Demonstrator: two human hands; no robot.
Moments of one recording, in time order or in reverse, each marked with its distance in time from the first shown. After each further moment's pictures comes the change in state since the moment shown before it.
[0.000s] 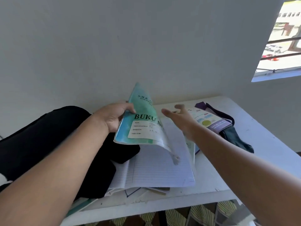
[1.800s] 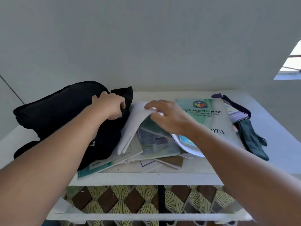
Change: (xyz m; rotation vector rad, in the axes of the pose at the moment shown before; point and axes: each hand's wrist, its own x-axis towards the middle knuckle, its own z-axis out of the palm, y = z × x) left_hand -0.052 -0.037 -0.079 1.667 0.542 0.057; right_hand -0.091 -0.032 0.079 -0.558 -0.301 -0.584
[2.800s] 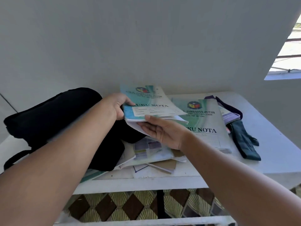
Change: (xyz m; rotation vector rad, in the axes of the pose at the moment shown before) left_hand 0.007 0.066 -0.022 -1.627 -0.285 -0.478; right_hand -0.009 0.025 0.018 1.494 -0.120 0.454
